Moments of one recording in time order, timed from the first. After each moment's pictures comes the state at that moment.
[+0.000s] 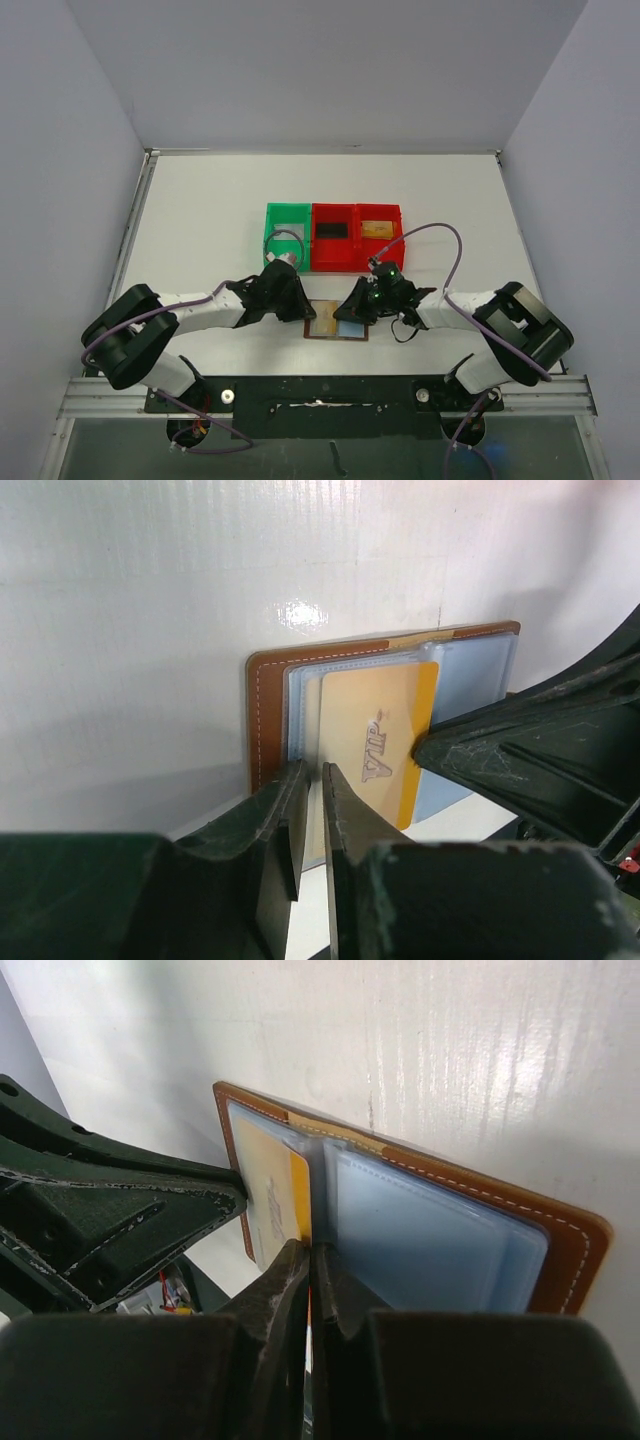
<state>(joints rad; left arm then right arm) -0.82 1.47 0.58 0.03 0.09 -1.01 0.67 1.46 0.44 0.23 -0.35 1.07</state>
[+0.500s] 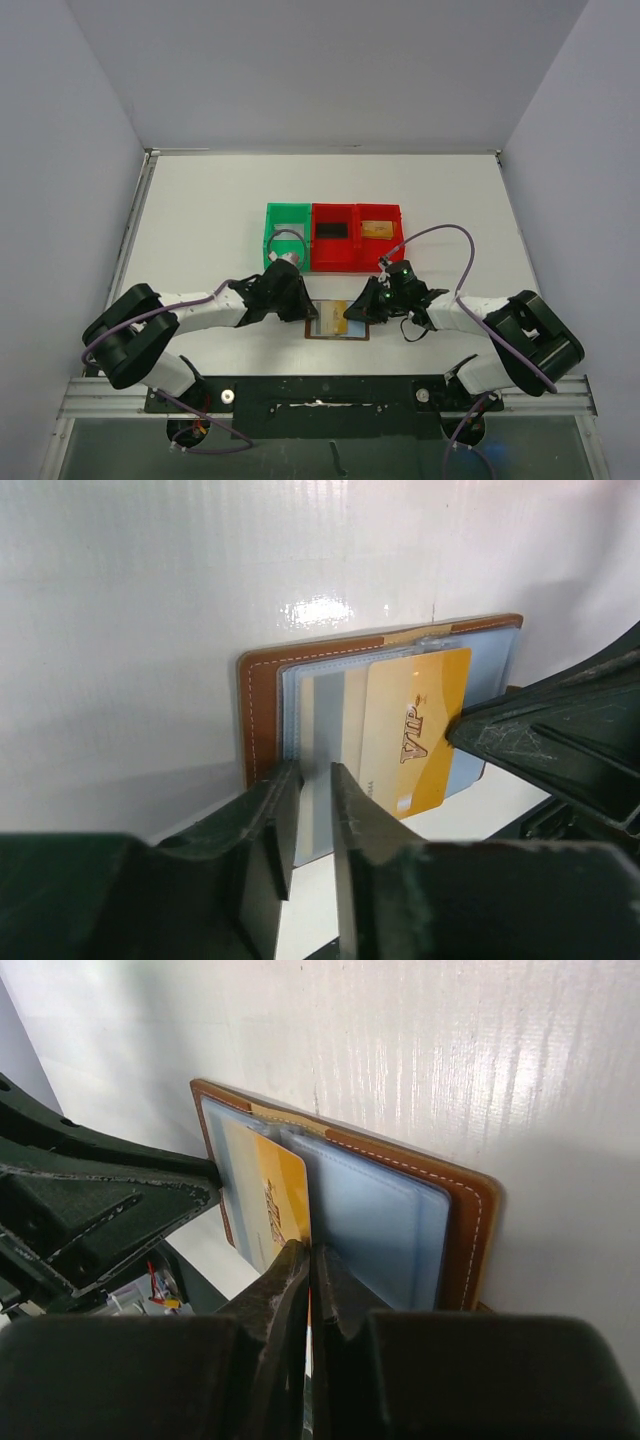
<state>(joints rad) -0.83 1.48 0.59 0.02 0.09 -1.01 0.58 1.39 0.40 0.18 -0.42 0.98</state>
